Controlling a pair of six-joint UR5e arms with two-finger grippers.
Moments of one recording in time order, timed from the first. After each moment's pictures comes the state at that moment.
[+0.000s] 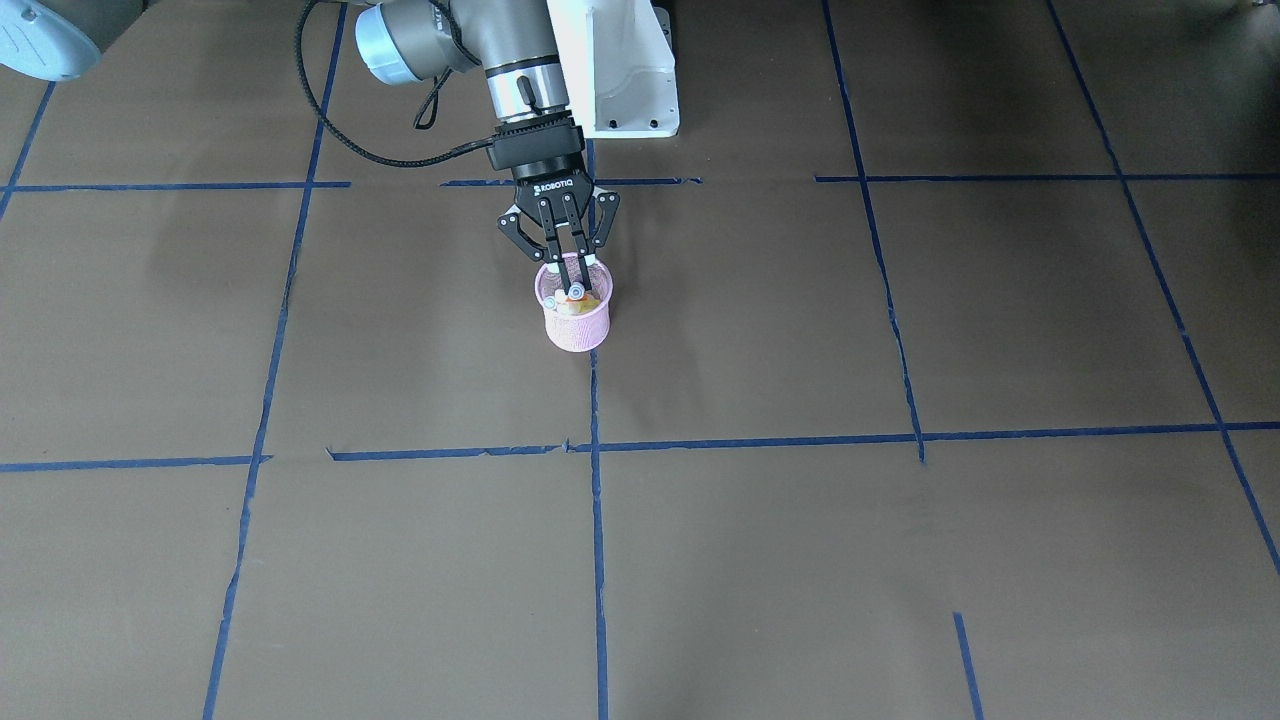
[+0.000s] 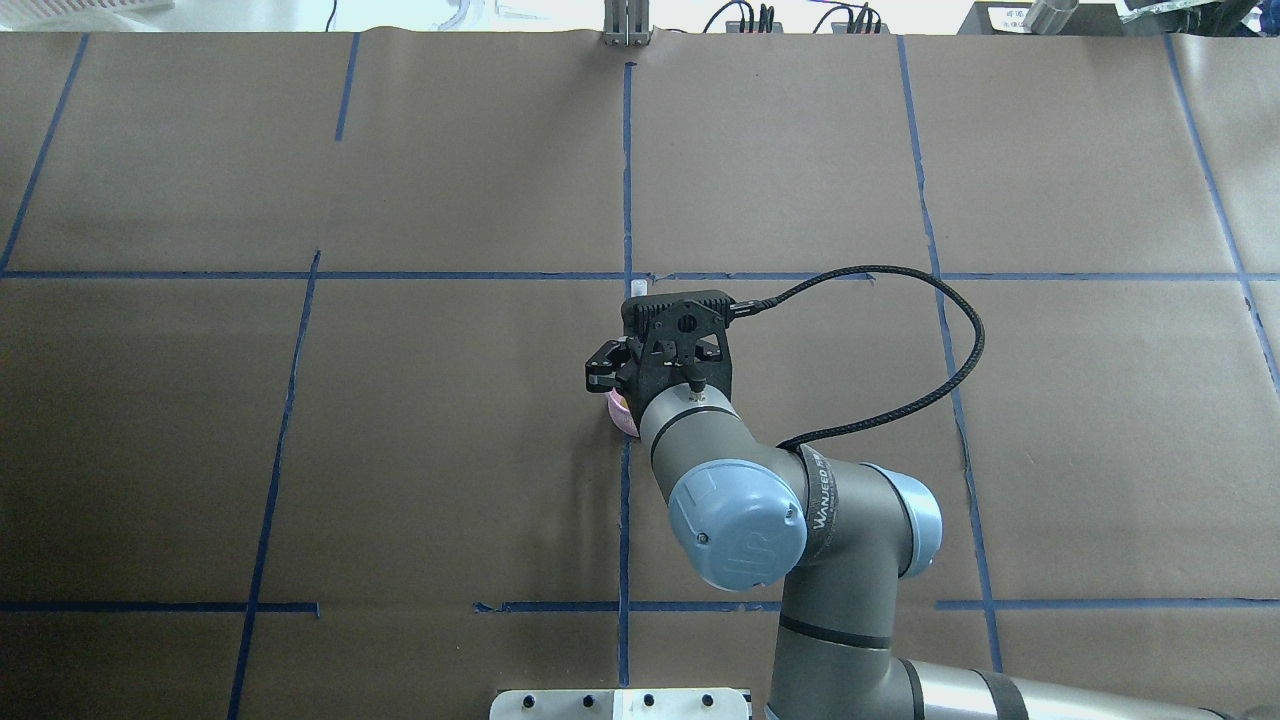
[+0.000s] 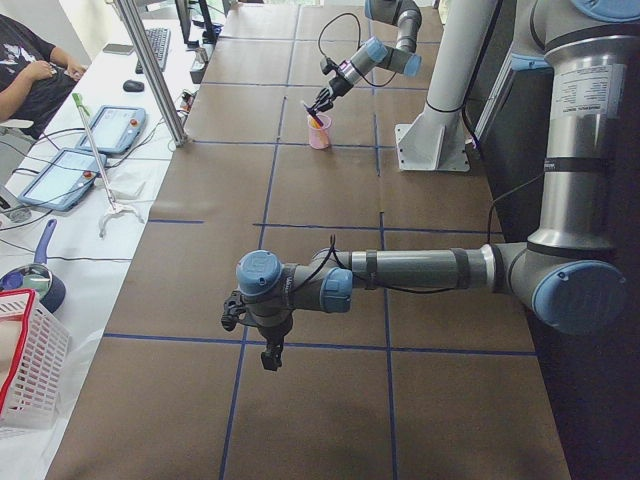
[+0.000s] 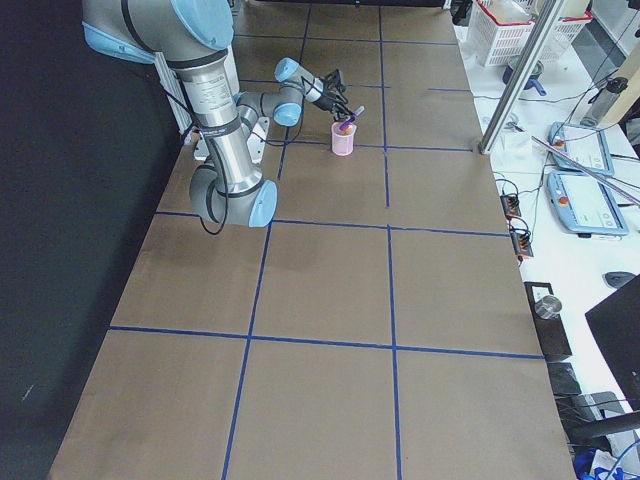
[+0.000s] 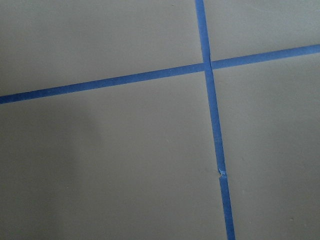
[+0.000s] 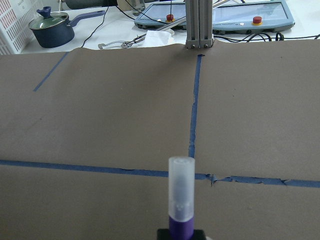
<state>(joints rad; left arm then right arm) -1.49 -1.55 -1.52 -1.66 -2.28 0.07 0.26 -0.98 1.77 -1.21 1.01 1.22</state>
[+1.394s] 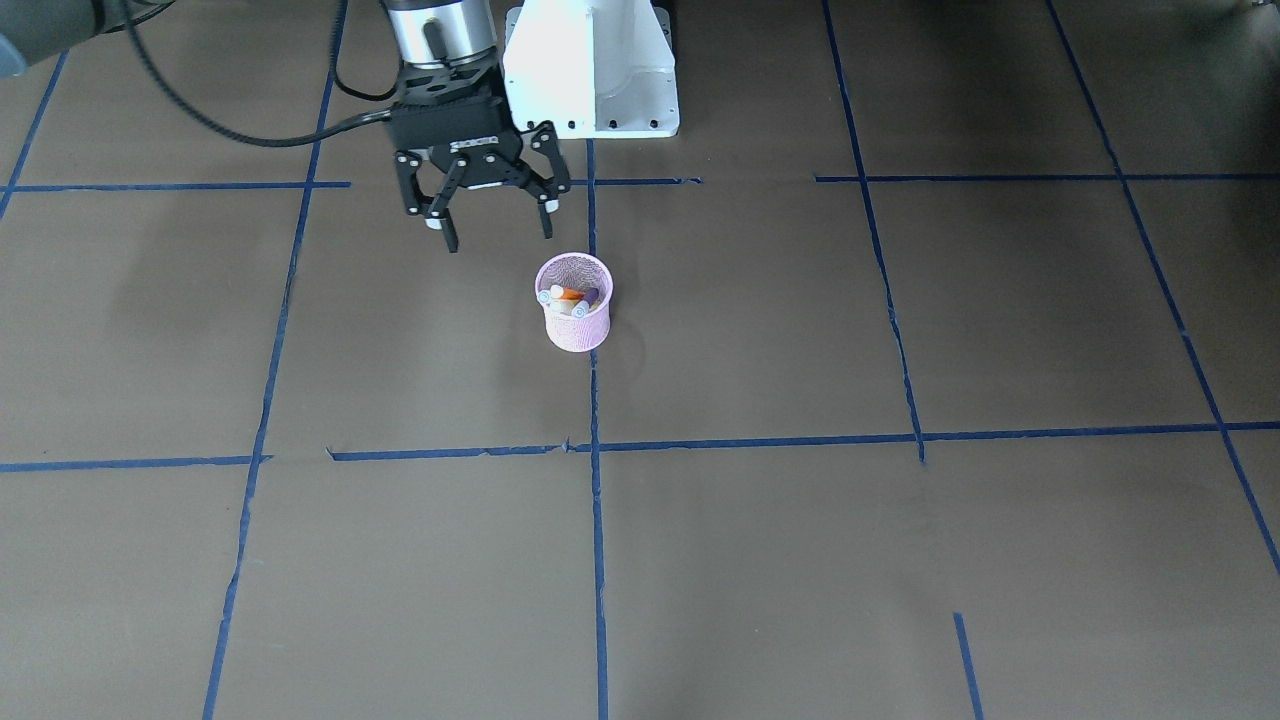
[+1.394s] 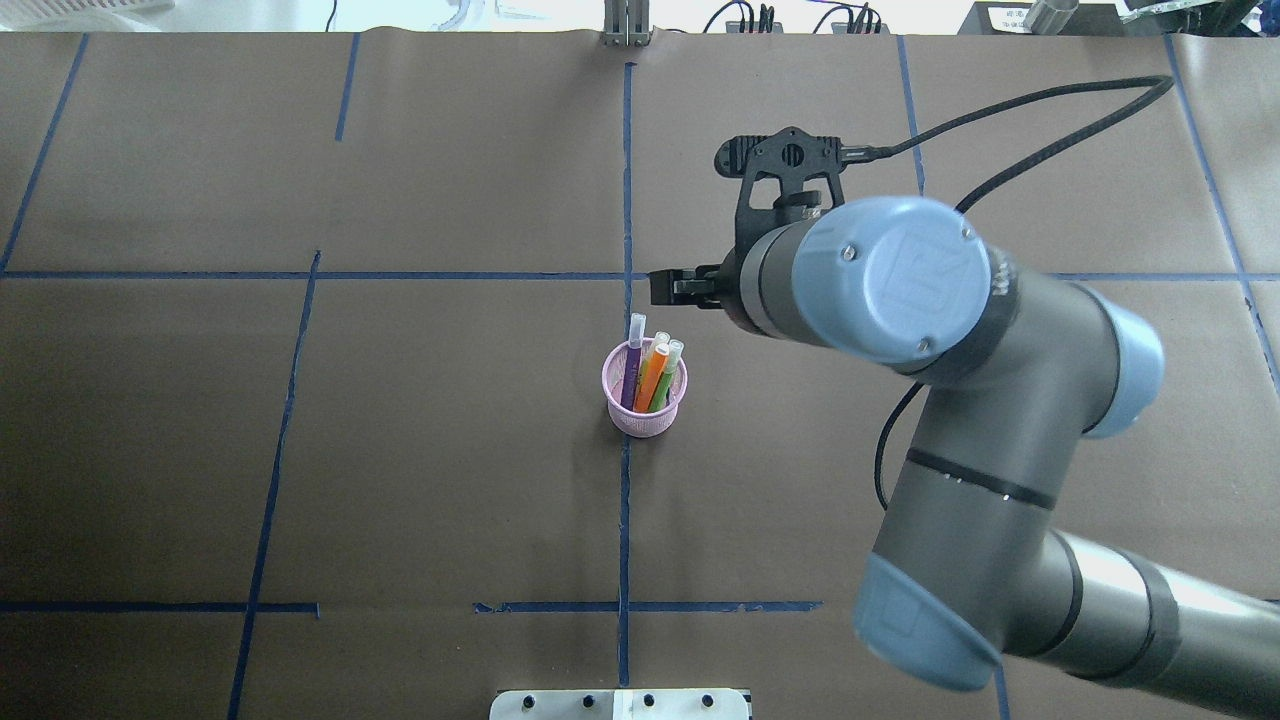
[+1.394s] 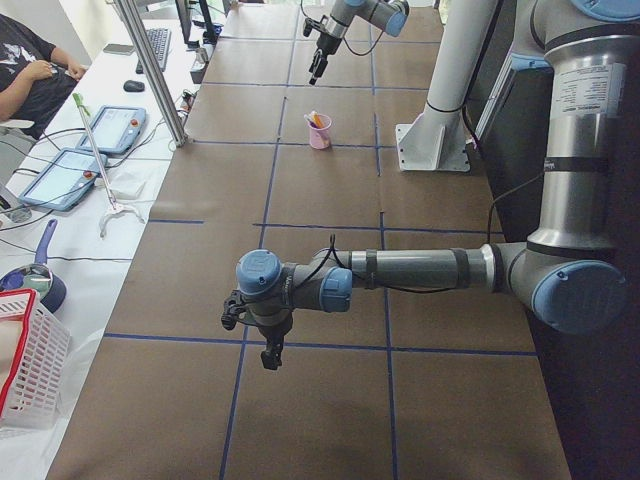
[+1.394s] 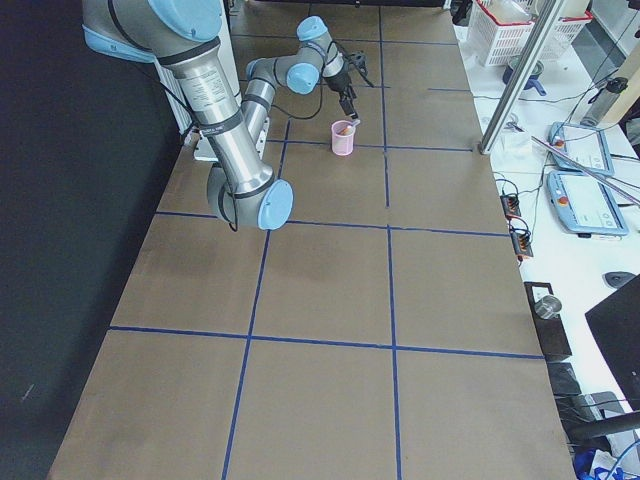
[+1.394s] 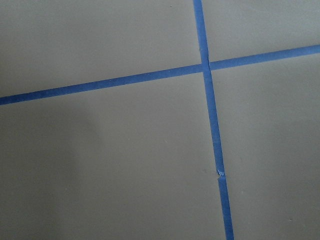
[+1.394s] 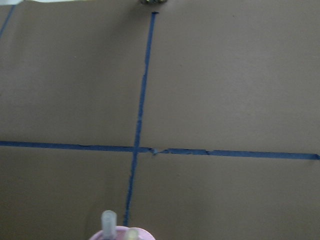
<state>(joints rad) -1.48 -1.55 -1.52 -1.66 -2.28 0.07 0.58 -0.97 2.04 -1.71 1.65 1.15</state>
